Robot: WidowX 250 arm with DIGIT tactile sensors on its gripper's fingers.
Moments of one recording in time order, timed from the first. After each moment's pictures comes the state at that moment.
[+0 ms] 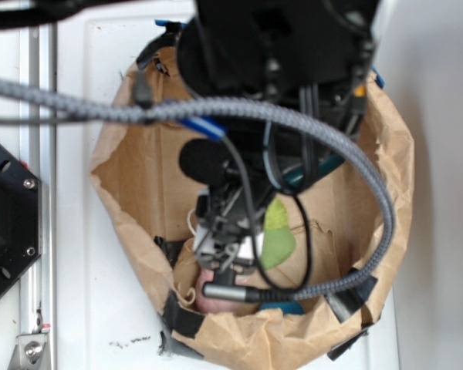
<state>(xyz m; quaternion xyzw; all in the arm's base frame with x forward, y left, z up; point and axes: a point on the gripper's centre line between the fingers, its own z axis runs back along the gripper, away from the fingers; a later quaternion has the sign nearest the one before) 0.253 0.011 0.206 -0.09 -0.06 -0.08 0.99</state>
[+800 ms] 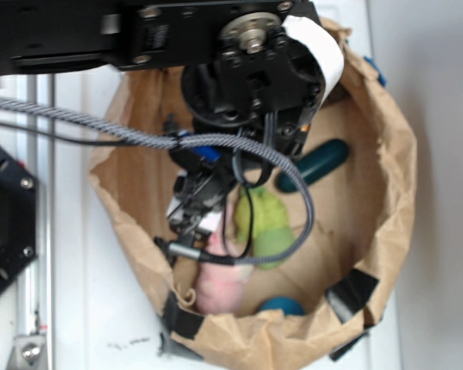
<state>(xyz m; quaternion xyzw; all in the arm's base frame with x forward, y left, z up) 0.240 0.033 0.122 -0.08 0.02 -0.15 0.98</state>
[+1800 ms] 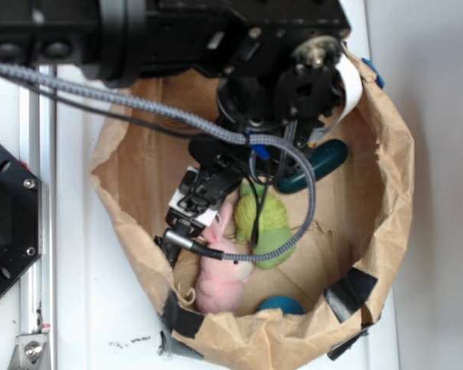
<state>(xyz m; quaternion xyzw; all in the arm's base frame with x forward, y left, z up) 0.241 0.030 0.106 -0.11 0.06 -0.24 0.96</state>
